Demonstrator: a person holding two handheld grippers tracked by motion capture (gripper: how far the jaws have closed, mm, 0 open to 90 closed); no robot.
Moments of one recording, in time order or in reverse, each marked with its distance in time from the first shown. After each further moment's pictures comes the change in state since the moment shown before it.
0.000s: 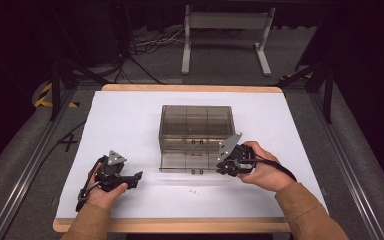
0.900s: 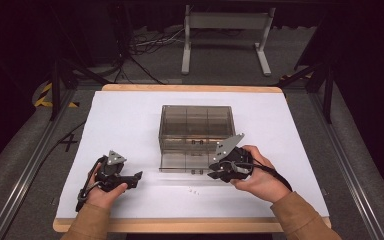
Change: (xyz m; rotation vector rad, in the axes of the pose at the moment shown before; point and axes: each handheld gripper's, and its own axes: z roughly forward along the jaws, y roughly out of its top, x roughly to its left) left arm 0.000 0.000 0.000 0.000 -0.004 -0.002; right arm 0.027 0.022 -0.016 -0.108 -0.001 0.130
